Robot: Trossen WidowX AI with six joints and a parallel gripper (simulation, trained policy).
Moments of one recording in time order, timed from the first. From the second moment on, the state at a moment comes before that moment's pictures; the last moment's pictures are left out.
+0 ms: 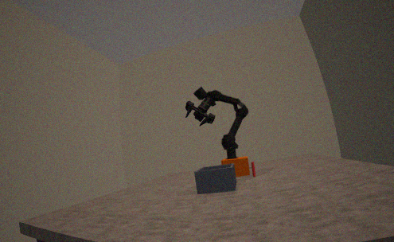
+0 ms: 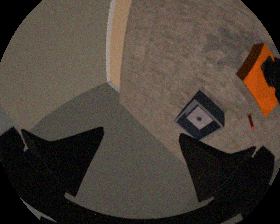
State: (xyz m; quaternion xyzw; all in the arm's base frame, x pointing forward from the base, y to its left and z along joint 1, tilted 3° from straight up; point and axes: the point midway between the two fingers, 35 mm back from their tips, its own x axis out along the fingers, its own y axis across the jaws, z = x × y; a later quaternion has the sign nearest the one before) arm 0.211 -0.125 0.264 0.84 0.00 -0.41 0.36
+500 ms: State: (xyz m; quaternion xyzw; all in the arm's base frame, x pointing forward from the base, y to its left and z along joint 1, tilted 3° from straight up) arm 0.203 -0.031 0.203 0.75 0.22 -0.46 0.42
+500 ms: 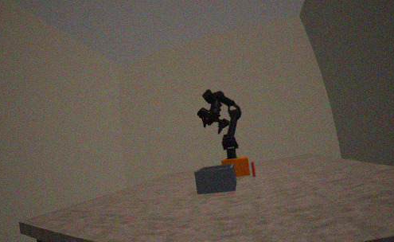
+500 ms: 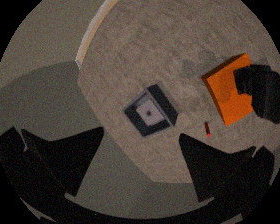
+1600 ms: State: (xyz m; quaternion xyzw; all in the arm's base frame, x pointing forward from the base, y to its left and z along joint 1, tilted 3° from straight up) arm 0.146 0.086 0.072 0.43 0.52 -0.49 0.55
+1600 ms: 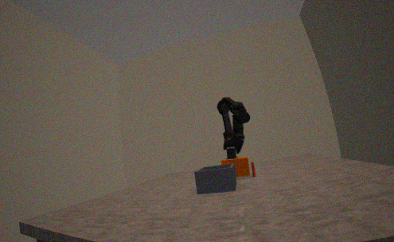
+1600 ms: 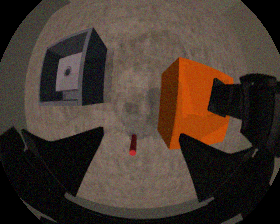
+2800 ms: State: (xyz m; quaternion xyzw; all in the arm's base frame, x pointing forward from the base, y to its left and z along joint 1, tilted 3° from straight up) arm 0.154 0.158 -0.025 0.37 0.60 -0.33 0.63
